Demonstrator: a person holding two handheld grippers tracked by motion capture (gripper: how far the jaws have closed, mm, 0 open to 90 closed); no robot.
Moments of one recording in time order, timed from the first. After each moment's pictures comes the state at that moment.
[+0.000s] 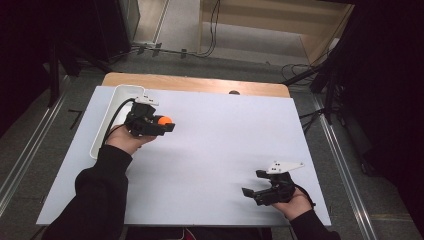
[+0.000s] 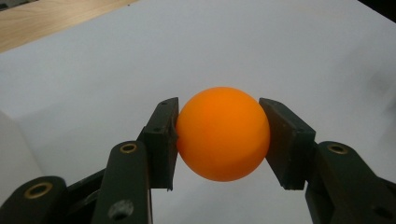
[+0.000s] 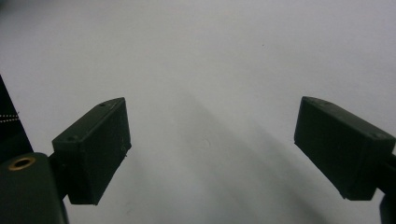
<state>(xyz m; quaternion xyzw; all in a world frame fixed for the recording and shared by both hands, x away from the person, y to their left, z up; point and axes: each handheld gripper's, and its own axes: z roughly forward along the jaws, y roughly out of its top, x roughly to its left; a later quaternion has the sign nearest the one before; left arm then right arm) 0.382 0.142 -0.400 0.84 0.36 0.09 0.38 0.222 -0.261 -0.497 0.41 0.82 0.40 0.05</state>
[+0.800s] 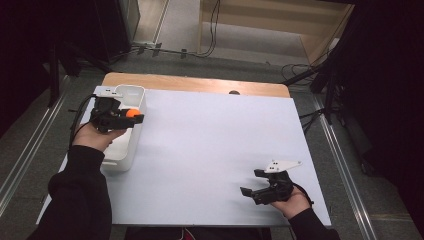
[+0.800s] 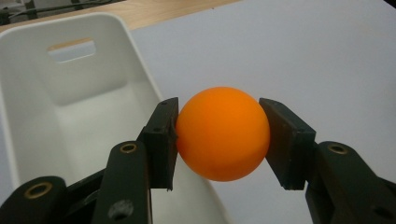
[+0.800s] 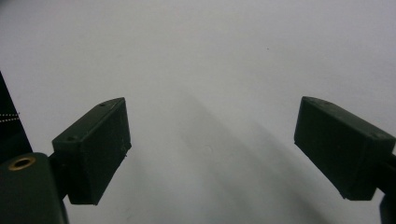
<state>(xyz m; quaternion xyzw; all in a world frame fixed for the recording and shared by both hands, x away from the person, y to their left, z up) 0.383 0.218 -0.386 0.80 0.44 0.14 0.38 0.226 -0.257 -0.497 0.41 0.82 0.39 0.05</state>
